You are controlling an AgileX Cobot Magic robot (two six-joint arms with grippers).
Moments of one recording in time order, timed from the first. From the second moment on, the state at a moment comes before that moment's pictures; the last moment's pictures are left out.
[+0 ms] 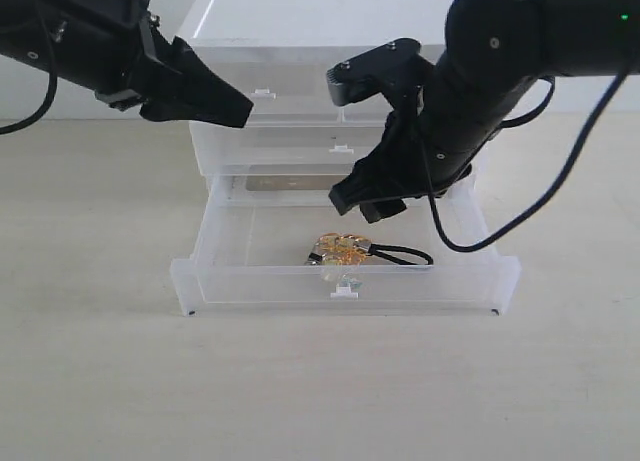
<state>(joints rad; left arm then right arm) -0.22 1.57 -1.23 -0.96 0.93 1.13 0.58 1.75 -1.26 -0.07 0.69 0.00</state>
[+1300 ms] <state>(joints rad) -0.20 1.55 -1.20 -1.13 1.03 1.20 0.55 2.04 -1.33 0.01 0.57 -0.05</state>
